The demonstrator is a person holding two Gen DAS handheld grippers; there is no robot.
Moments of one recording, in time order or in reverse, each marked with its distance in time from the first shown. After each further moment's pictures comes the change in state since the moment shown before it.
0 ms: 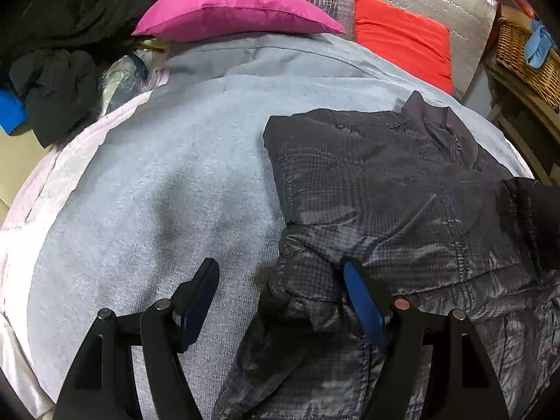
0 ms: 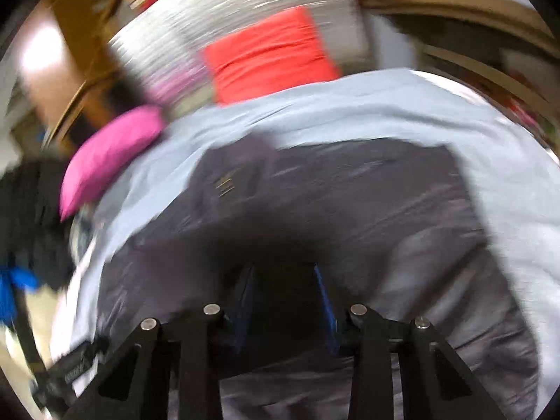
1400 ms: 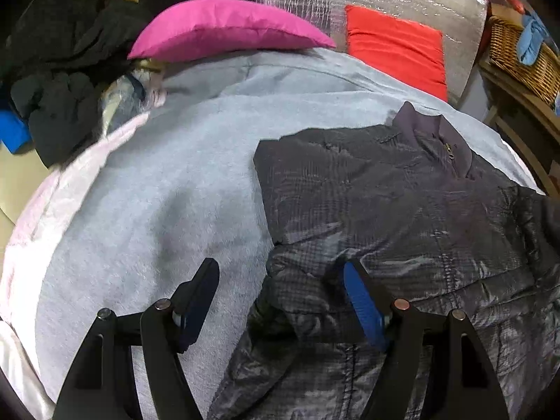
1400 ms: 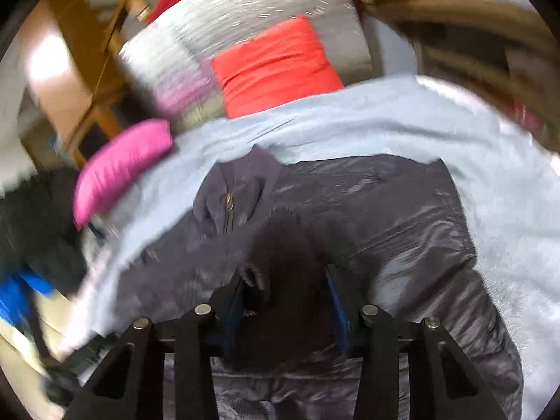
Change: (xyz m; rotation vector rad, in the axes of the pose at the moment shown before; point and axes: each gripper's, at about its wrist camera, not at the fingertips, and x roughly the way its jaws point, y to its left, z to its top) left arm -0.009 -0.015 0.008 0.034 -0.058 0.016; right arm -0.003 0.001 0.008 -0.014 0.041 0.126
